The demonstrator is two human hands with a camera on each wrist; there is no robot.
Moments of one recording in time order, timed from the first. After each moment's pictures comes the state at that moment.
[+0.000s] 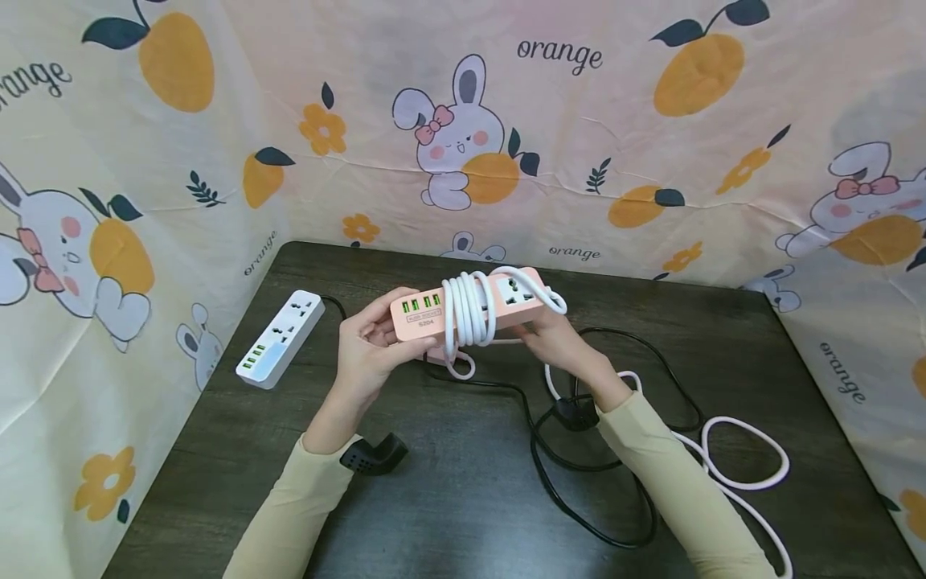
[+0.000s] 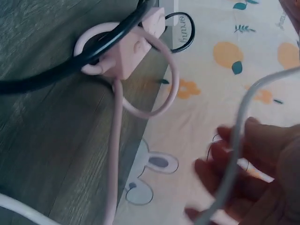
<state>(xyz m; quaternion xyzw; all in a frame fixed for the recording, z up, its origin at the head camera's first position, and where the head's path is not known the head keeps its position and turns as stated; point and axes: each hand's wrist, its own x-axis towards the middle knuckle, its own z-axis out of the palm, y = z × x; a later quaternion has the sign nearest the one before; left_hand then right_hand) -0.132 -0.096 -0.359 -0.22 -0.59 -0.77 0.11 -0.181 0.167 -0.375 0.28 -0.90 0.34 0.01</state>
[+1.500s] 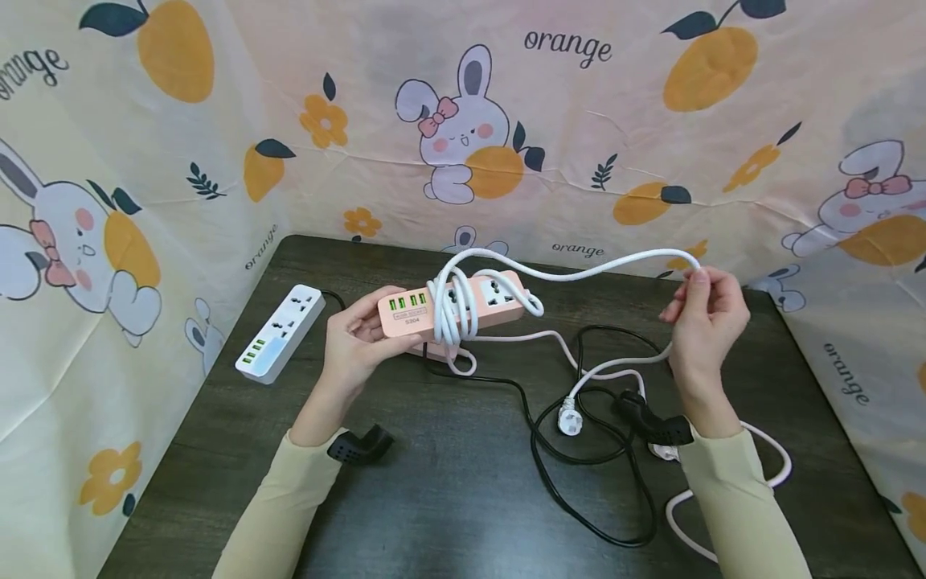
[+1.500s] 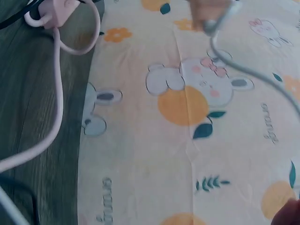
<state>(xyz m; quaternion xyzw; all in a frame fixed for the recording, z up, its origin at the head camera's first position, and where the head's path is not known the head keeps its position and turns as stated) -0.141 -0.115 -0.374 -0.19 -0.61 -0.76 0.11 -0.158 0.252 -0.338 0.04 -0.61 0.69 0.39</state>
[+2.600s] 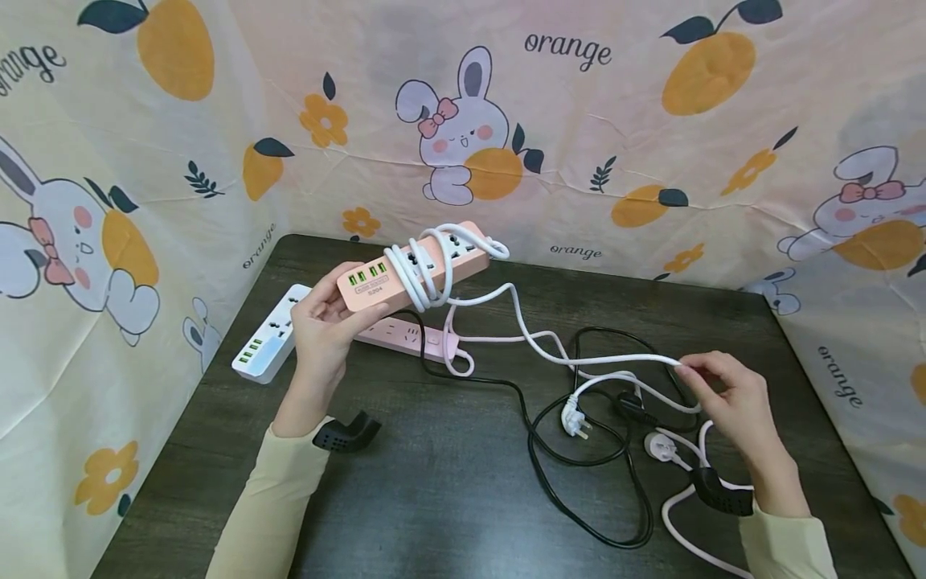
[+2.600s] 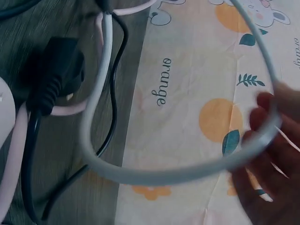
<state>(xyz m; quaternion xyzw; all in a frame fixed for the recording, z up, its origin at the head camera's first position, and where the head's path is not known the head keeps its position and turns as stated) -0.147 -0.131 -0.357 -0.12 -0.58 -0.79 0.19 -0.091 0.334 -0.381 0.14 -0.91 0.29 0.25</state>
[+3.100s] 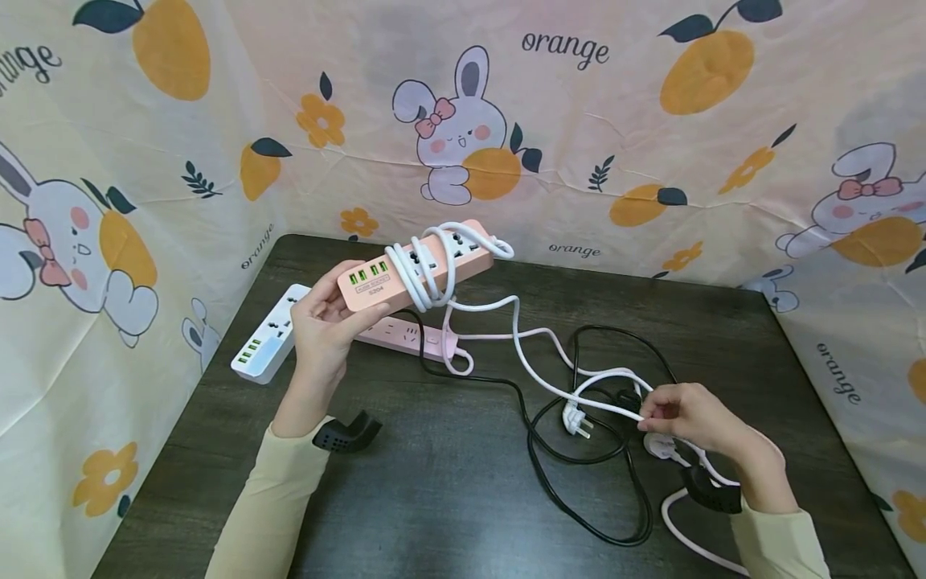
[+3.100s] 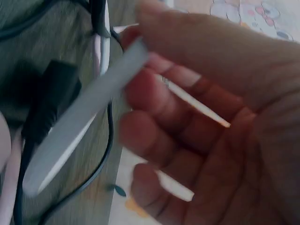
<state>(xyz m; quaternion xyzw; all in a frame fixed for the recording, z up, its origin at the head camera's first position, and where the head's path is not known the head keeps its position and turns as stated) -0.146 -0.128 -0.353 -0.15 -0.57 -0.79 0.19 -0.089 0.327 -0.387 0.24 -0.92 0.29 -0.08</state>
